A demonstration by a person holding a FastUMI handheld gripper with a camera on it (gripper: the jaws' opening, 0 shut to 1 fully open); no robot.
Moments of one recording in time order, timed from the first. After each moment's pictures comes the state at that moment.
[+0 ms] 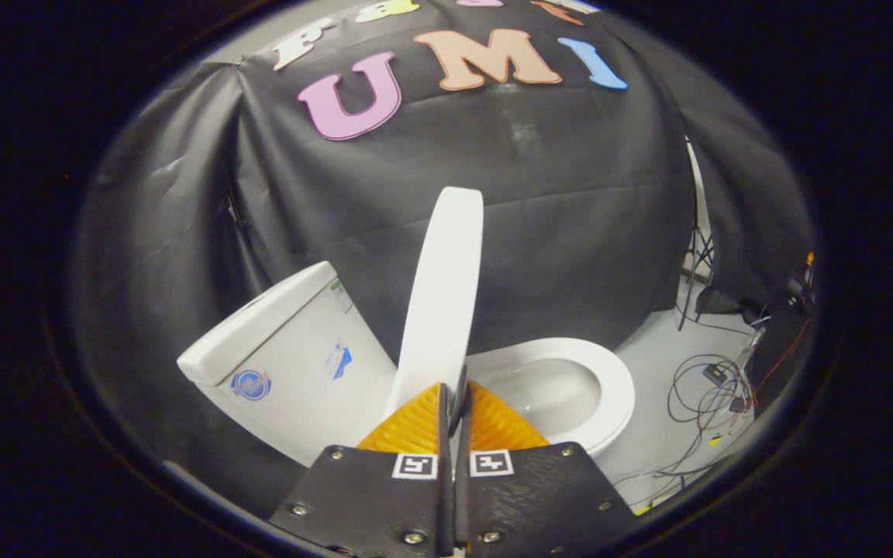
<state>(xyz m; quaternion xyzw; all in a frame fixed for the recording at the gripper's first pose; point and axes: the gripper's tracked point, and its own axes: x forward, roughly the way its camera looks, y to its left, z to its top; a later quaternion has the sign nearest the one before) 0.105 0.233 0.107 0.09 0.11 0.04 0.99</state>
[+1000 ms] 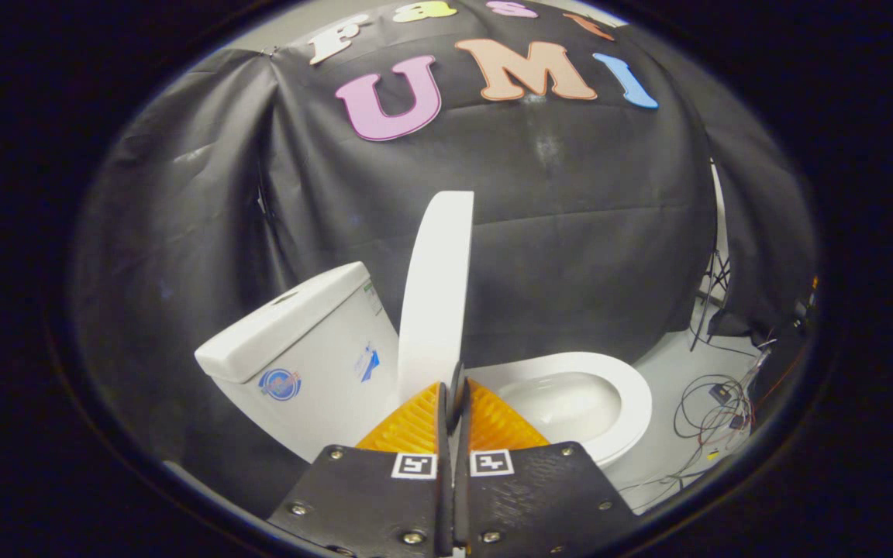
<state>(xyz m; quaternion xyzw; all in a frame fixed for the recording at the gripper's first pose) 0.103 0.279 0.116 0.07 0.08 0.07 0.99</state>
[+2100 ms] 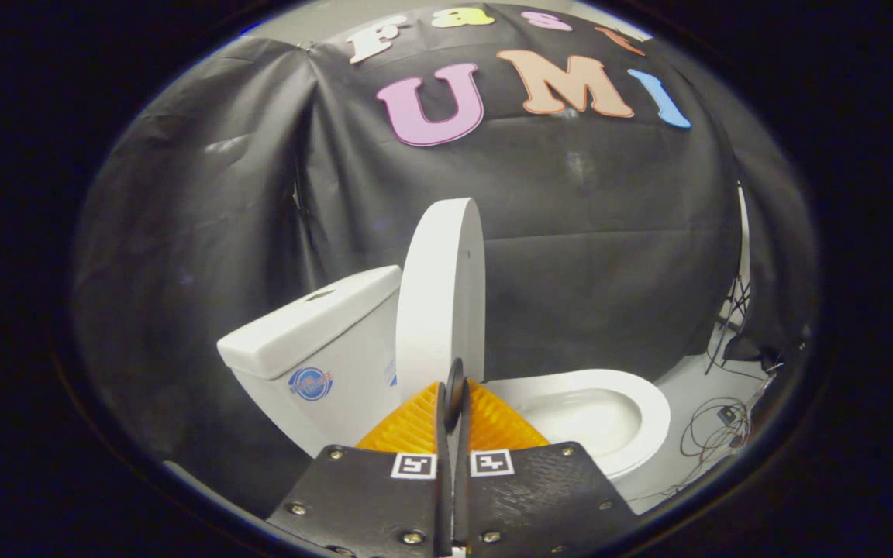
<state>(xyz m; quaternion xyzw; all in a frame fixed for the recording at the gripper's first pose) 0.101 0.303 0.121 0.03 0.05 0.11 0.99</state>
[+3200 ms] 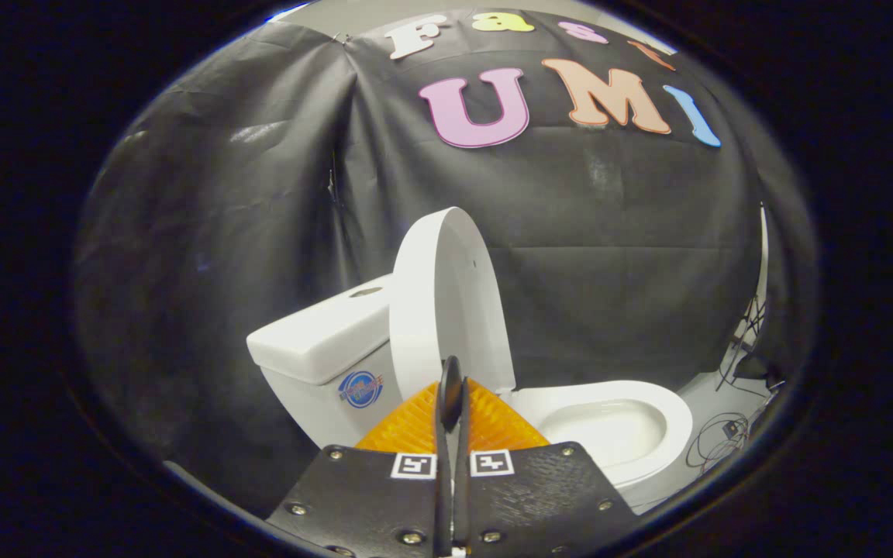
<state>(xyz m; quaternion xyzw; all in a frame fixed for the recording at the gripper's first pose) 0.099 0.314 0.115 0.00 0.04 0.15 0.99</state>
